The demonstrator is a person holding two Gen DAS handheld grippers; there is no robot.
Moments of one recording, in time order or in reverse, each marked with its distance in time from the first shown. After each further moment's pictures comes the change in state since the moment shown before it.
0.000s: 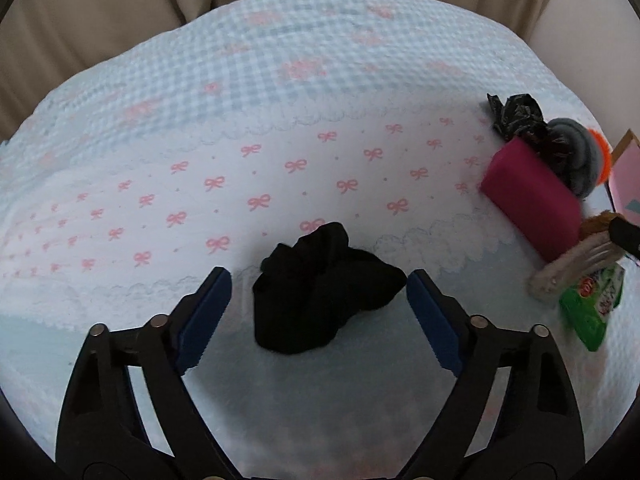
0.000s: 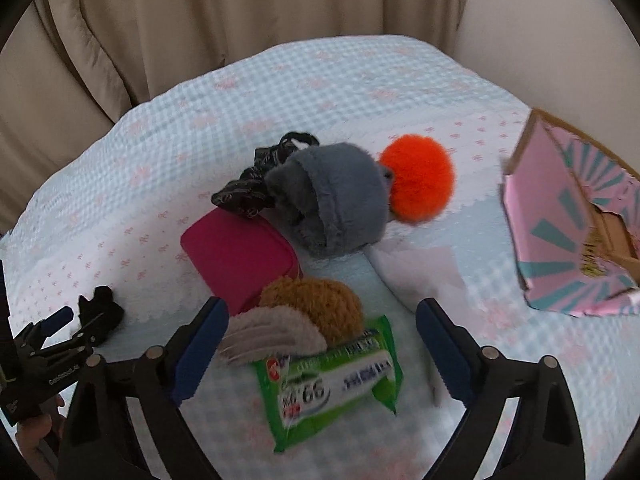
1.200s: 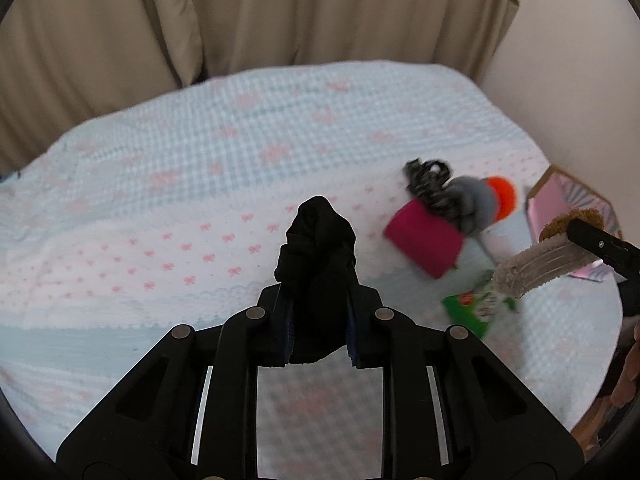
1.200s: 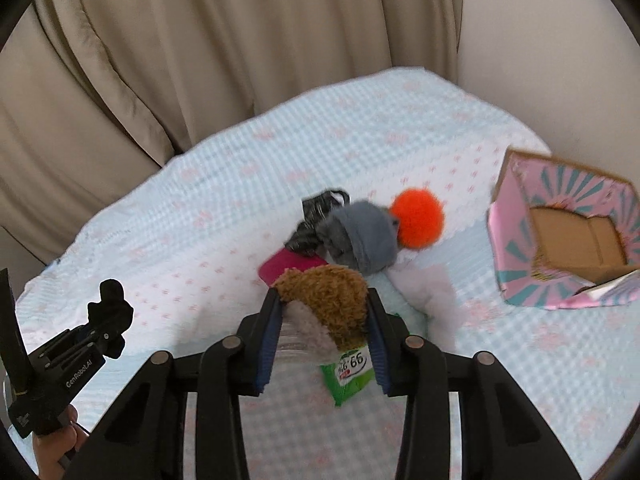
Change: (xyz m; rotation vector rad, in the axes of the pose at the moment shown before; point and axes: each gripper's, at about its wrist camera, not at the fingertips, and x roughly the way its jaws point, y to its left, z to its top) left arm -0.171 -0.019 0.029 0.033 -0.094 -0.087; right arm -0.131 0.004 0.022 0.069 -0.081 0.114
